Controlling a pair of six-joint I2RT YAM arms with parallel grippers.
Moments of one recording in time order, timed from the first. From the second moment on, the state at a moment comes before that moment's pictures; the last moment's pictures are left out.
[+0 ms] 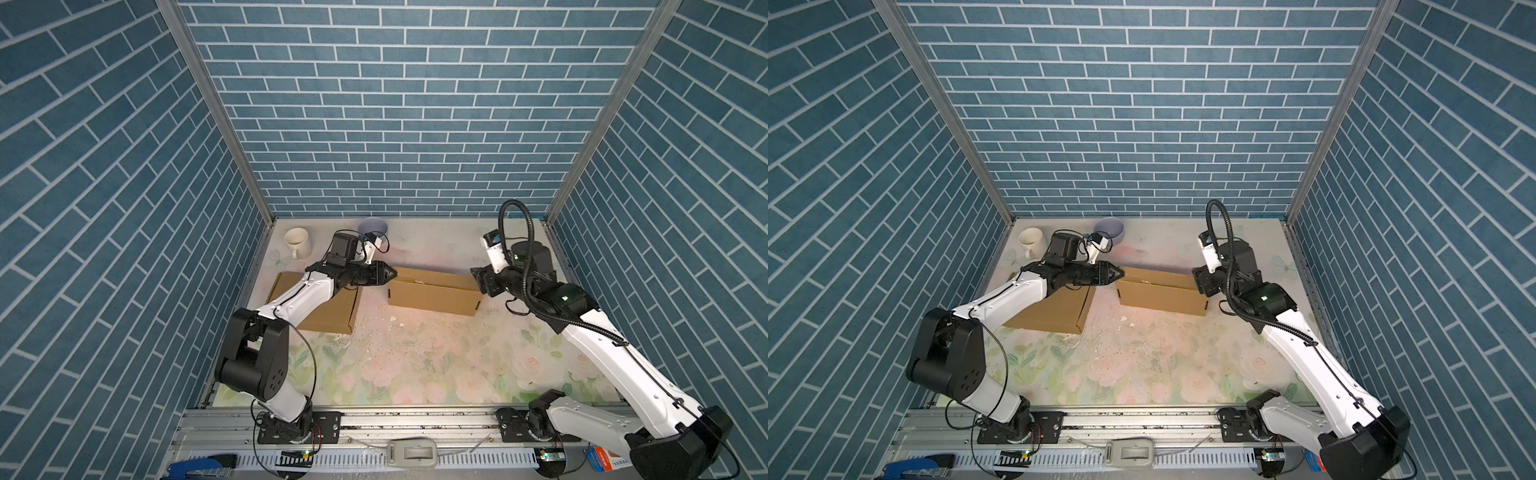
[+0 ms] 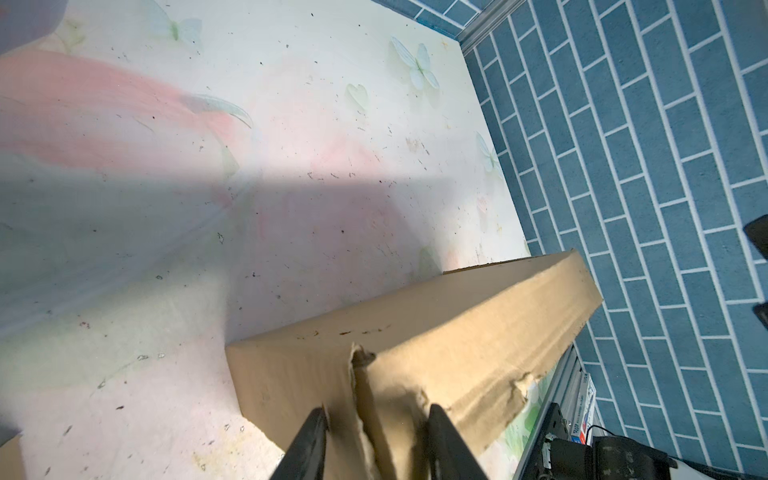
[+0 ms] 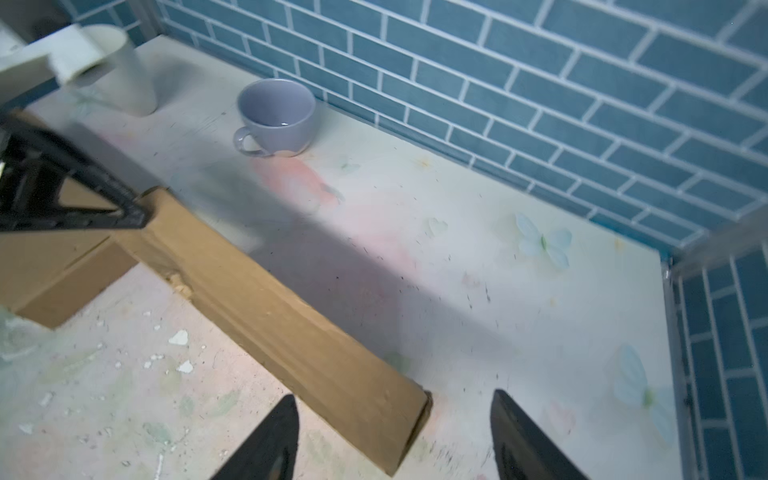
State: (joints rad) left arm -0.33 1.59 1.09 -0.25 0.63 -0.38; right arm 0.50 1.09 1.09 -0.60 0.05 -0.03
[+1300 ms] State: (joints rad) left arm -0.33 1.57 1.03 -0.17 0.62 -0.40; right arm 0.21 1.28 1.01 -0.68 -0.37 0.43
